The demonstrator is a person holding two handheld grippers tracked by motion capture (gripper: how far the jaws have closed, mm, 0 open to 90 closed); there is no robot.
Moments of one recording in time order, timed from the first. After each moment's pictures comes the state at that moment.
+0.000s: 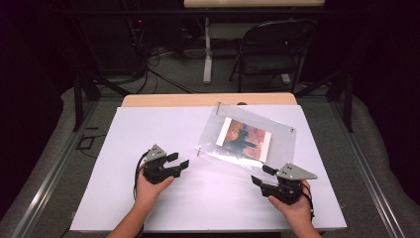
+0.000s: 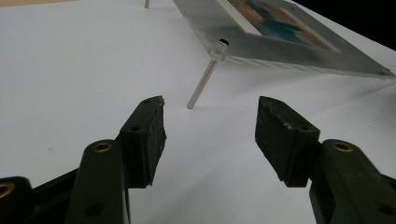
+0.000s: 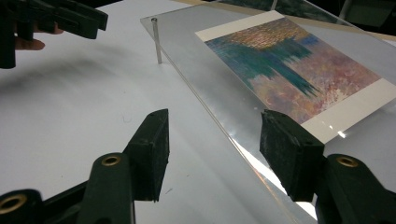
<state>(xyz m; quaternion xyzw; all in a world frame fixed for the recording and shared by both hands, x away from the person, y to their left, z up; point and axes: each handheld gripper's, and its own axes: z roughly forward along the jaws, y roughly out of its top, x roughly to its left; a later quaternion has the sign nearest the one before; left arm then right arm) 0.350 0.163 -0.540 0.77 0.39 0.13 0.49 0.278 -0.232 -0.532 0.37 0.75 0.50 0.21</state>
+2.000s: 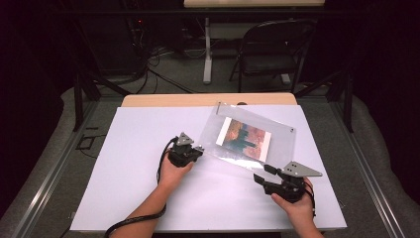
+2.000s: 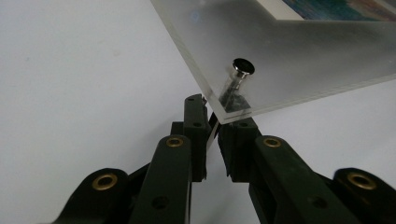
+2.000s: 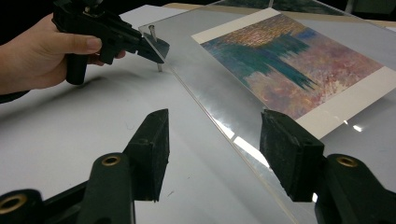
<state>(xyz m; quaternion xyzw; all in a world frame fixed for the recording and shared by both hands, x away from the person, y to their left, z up) 0.408 0.106 -0.556 0.82 0.36 0.13 0.42 0.283 -0.242 -0.534 0.39 0.74 0.52 0.18</state>
